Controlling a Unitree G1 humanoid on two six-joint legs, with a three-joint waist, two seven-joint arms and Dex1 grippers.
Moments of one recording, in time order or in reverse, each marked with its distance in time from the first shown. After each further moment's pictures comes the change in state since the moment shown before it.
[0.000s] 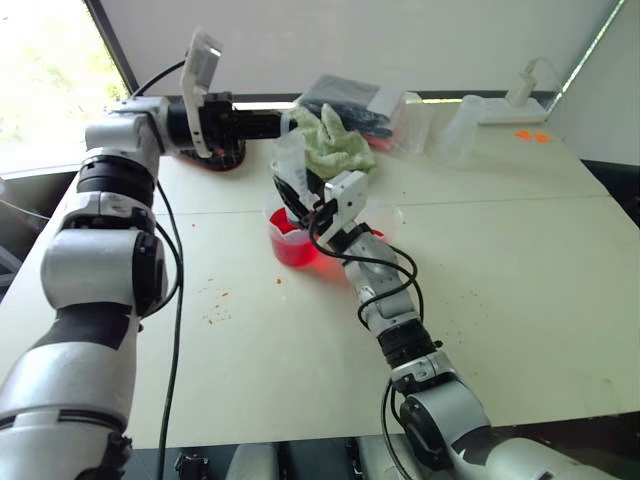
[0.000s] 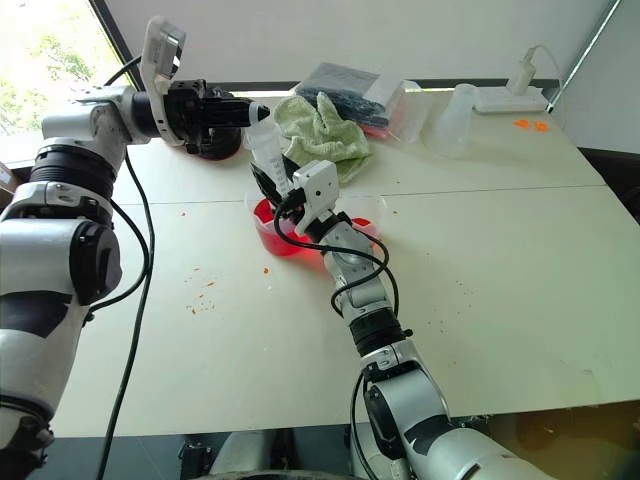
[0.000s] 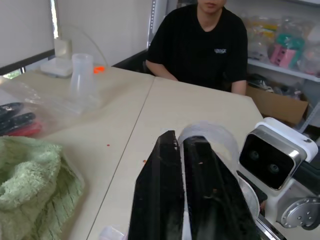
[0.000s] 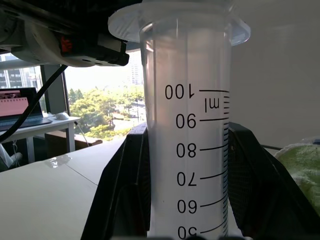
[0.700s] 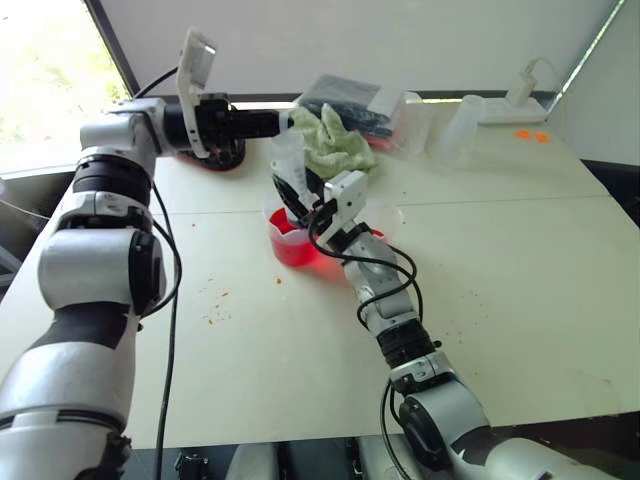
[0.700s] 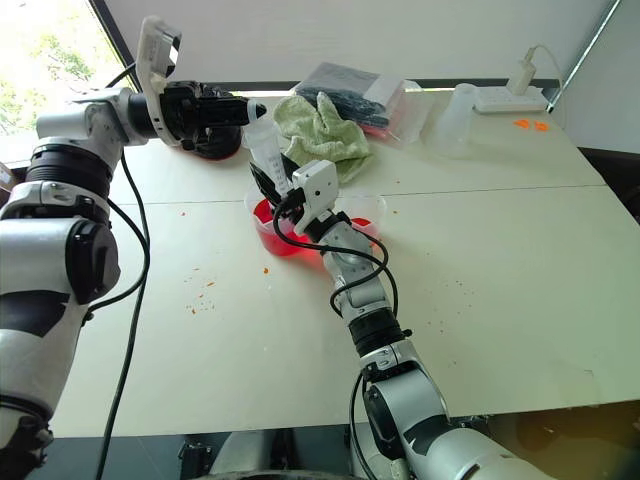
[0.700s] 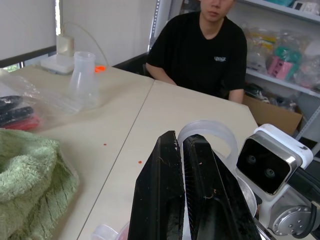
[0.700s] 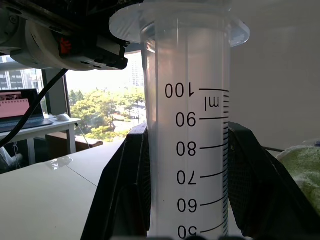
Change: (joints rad) left arm -0.009 0.003 0.032 -0.002 -0.002 0.083 0.004; right arm 0.000 0.005 0.001 0.000 0.000 -0.011 0.000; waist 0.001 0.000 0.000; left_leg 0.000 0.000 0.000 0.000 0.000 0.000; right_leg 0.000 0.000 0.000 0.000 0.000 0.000
